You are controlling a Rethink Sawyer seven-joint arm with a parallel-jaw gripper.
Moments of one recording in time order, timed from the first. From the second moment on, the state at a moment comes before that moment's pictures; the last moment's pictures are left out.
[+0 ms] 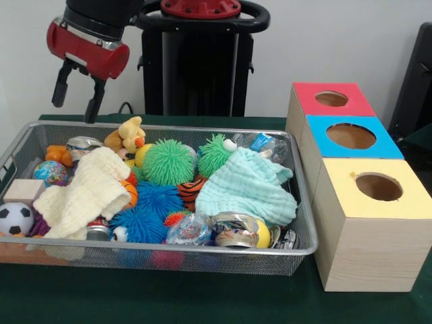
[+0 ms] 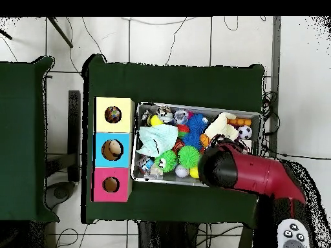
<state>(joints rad) -0.36 -0.77 -0.16 1.65 -0.38 0.38 2.04</state>
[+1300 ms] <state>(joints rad) 0.02 -0.56 -0.40 1.47 -0.25 0.50 2.06</state>
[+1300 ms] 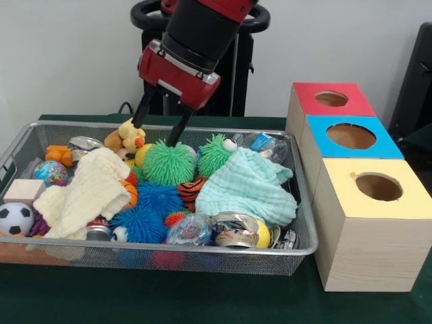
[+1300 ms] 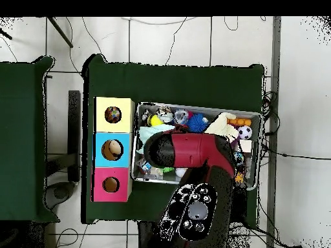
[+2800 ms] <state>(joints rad) 0.17 -0.40 -0.61 1.37 -0.04 0.59 2.20</state>
